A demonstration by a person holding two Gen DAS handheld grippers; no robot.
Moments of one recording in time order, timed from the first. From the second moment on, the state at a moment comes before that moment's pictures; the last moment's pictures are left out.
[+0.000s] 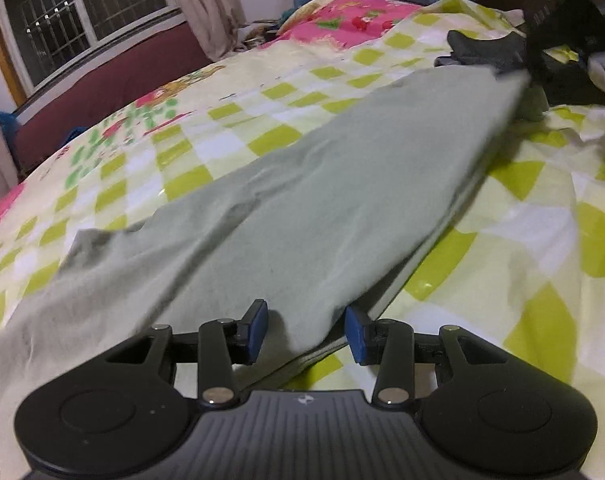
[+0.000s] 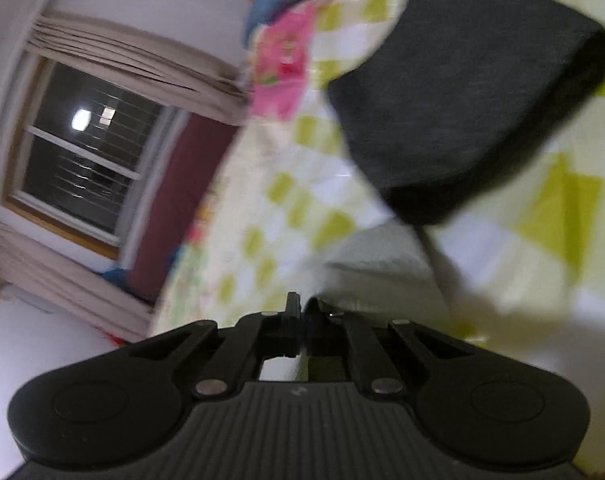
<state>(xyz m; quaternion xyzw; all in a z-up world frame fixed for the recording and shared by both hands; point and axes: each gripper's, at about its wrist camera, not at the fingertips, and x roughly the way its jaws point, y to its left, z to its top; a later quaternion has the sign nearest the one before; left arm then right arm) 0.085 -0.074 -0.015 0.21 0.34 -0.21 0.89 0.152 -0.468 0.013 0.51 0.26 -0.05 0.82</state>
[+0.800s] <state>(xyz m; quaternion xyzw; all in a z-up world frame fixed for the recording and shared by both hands) 0.062 0.024 0.000 0.12 0.34 -0.14 0.92 0.153 -0.449 0.053 0.45 0.31 -0.11 0.83</state>
